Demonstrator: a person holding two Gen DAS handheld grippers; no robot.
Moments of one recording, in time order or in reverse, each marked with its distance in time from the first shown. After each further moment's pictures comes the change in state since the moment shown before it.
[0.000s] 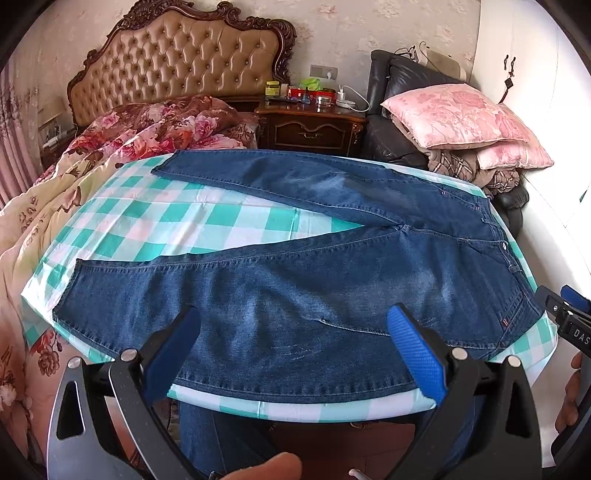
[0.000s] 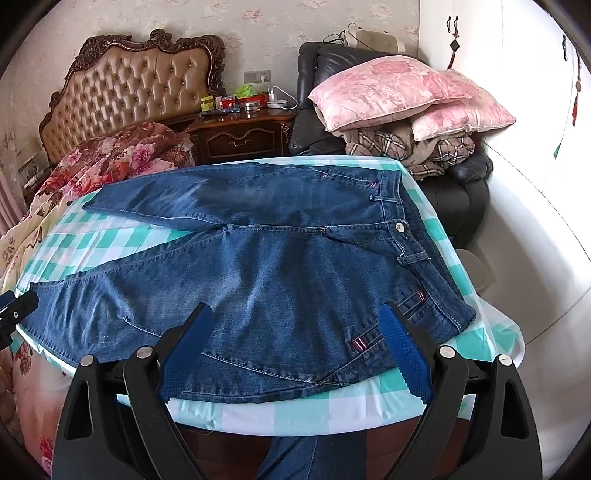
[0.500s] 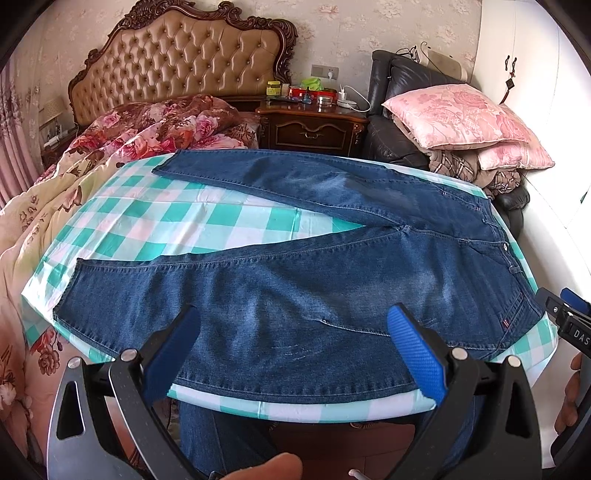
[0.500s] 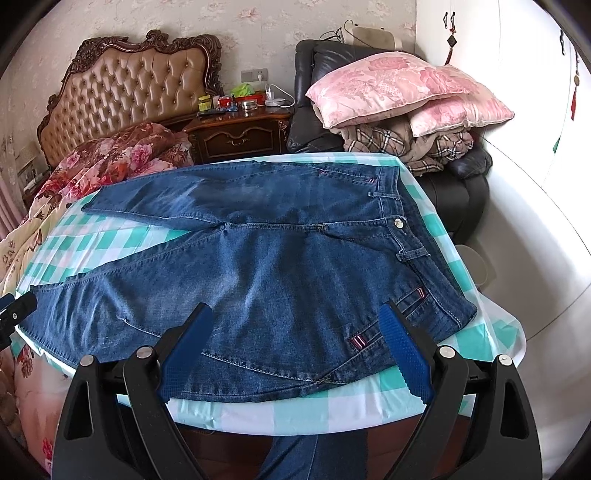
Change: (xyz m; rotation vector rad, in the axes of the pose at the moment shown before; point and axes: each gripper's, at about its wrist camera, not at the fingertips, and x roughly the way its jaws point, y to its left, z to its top) left arm 0.000 0.001 0.000 -0.001 0.000 0.001; right arm 0.002 0.000 -0.002 0.006 0.007 0.000
